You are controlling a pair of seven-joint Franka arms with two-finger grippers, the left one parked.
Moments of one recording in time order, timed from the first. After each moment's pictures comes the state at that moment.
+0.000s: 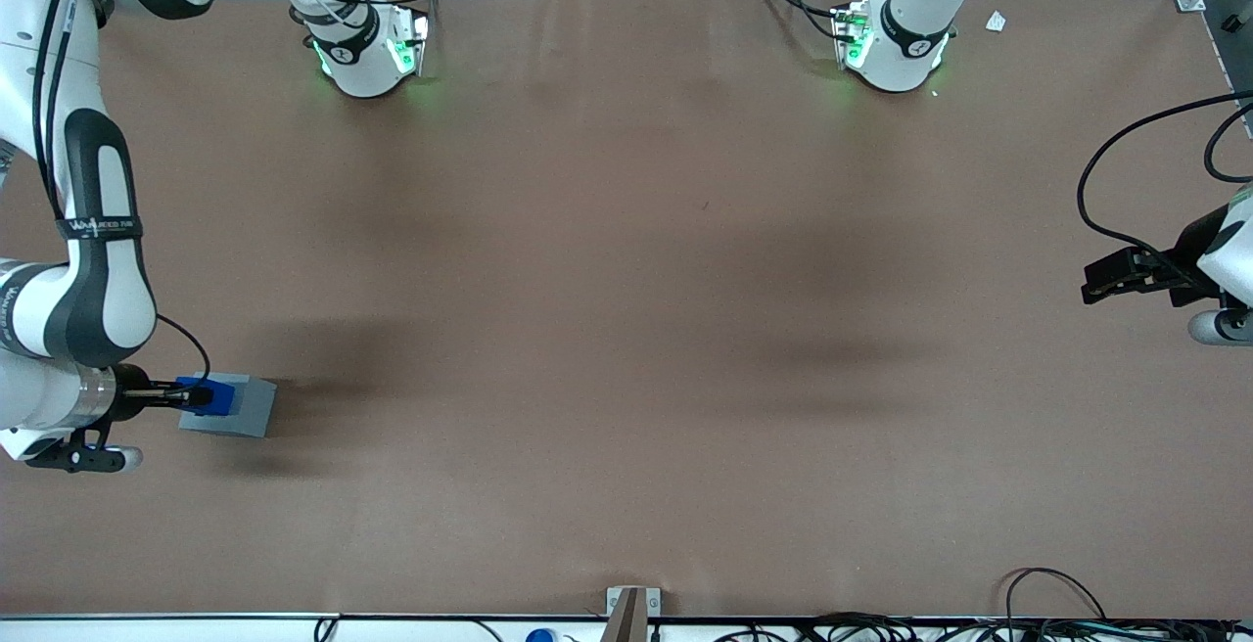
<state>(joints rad) -0.19 0.74 0.01 -1.26 -0.02 1.86 -0.09</state>
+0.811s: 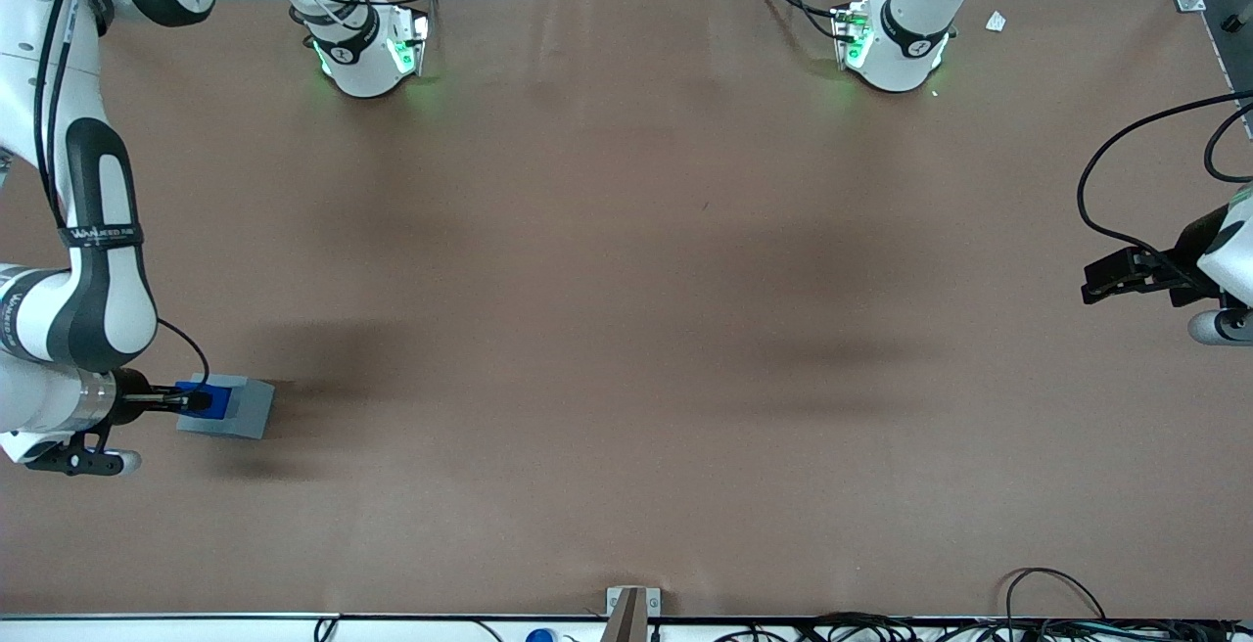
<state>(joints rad) -0.20 0.77 0.01 -1.26 -0.02 1.89 -0.09</state>
